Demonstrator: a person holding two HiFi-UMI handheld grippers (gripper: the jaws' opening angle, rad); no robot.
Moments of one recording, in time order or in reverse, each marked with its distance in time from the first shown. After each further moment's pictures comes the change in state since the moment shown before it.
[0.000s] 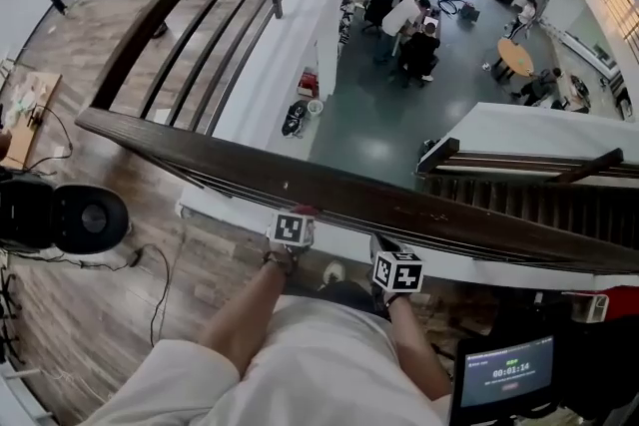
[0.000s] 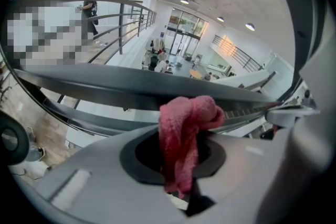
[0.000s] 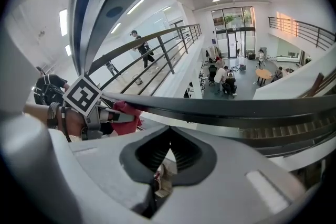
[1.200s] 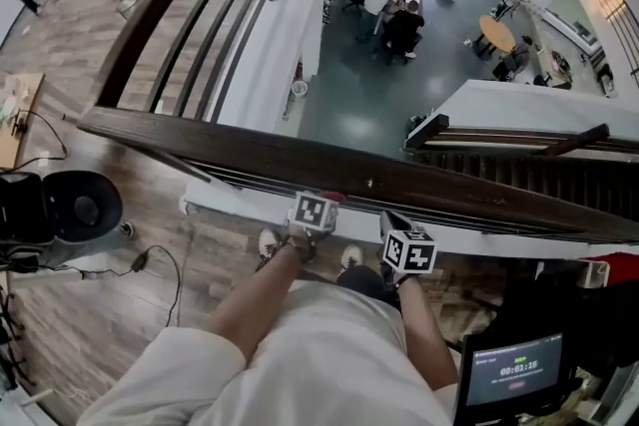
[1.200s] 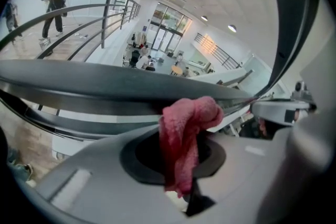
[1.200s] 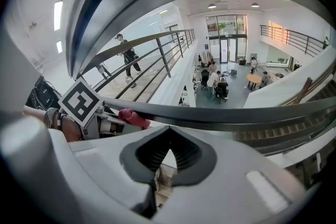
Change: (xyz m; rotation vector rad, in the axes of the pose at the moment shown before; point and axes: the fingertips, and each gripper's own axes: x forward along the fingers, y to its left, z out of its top) left arm -0.017 0.005 0.020 0.111 0.017 -0.253; right arm 0.018 0.071 0.031 0.013 -0.039 -0.112
